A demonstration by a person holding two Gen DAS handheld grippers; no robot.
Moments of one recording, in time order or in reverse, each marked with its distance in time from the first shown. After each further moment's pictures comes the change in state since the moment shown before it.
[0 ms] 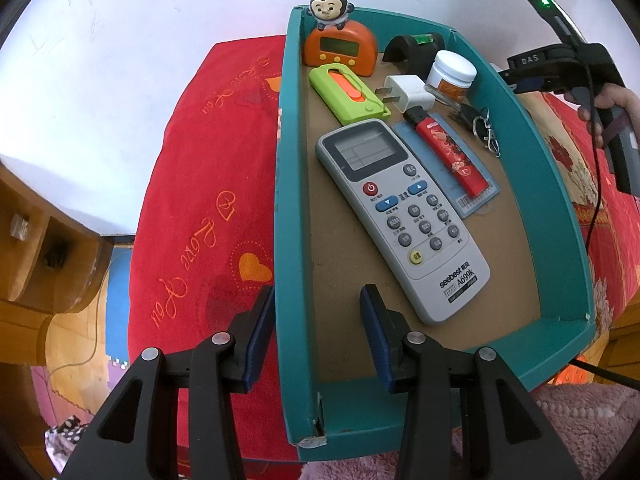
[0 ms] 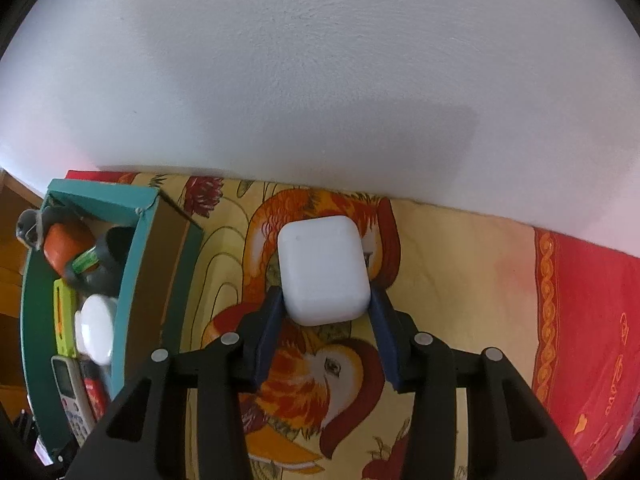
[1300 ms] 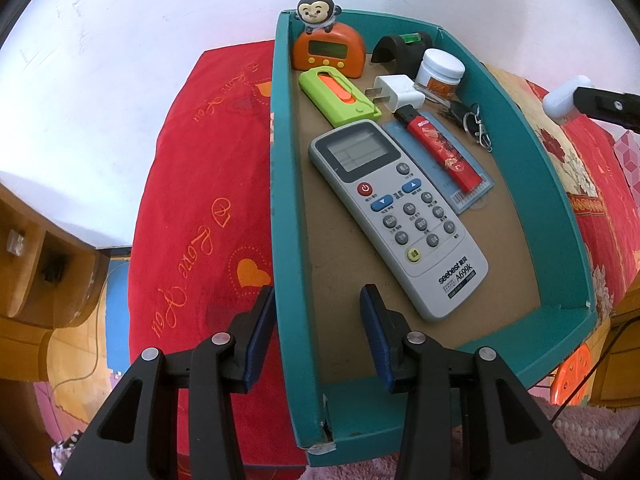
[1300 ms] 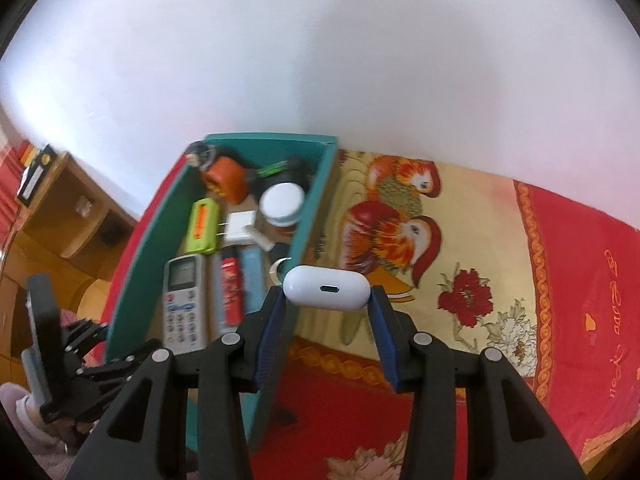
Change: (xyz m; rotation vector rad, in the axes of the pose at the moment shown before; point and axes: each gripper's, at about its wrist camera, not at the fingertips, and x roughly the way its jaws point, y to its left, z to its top) left arm 0.002 0.002 0.002 0.045 -0.015 -0.017; right arm -0.133 0.073 -0.112 -0.064 -0.150 0.134
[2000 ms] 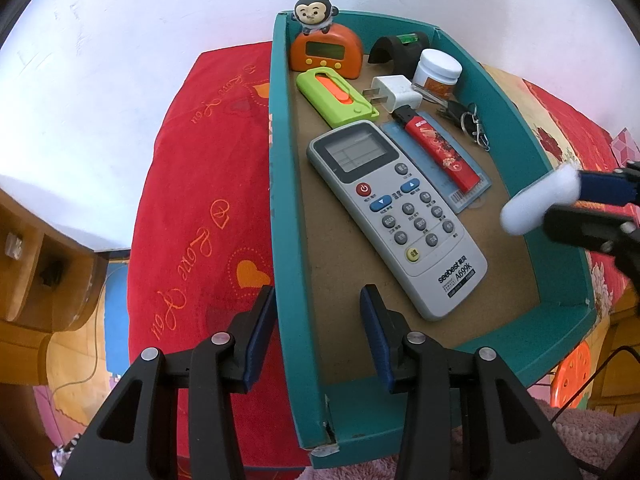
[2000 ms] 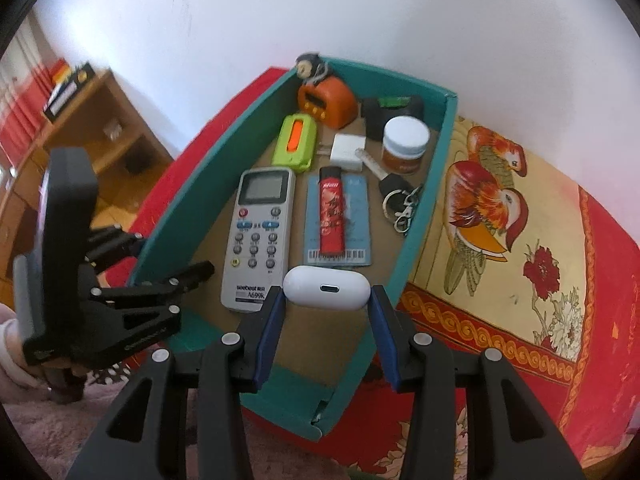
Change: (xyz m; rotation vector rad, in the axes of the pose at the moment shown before) left arm 0.001 -0.003 0.003 0.005 -0.002 -0.003; right arm 0.029 0.088 -0.039 -0.219 0.133 0.044
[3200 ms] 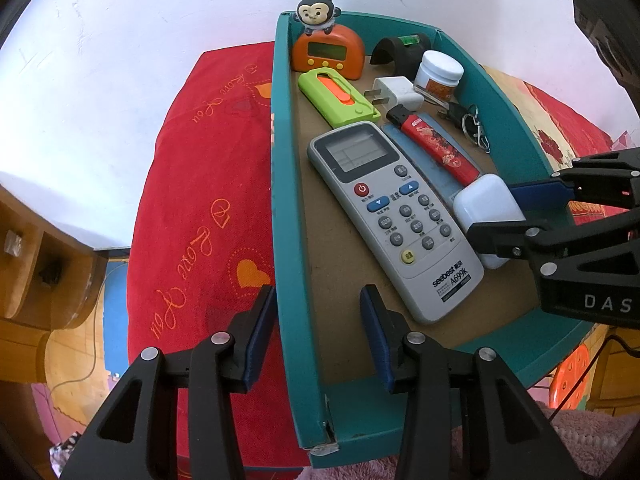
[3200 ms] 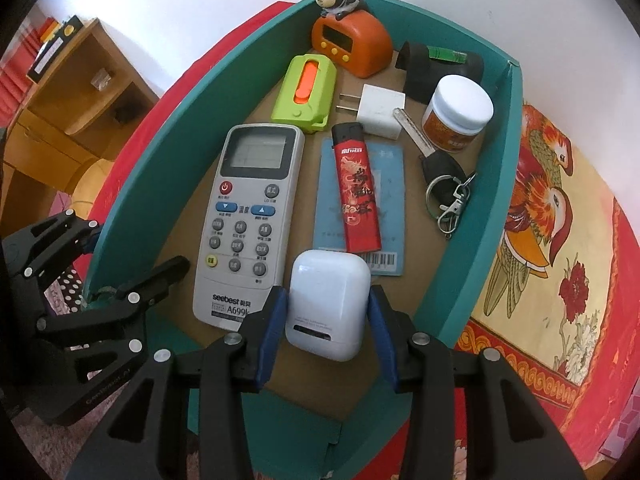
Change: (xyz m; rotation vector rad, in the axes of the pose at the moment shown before) left arm 0.000 -0.003 -0.001 -0.005 -0.003 -0.004; right arm 0.055 0.007 0.019 -0.062 0.194 -0.018
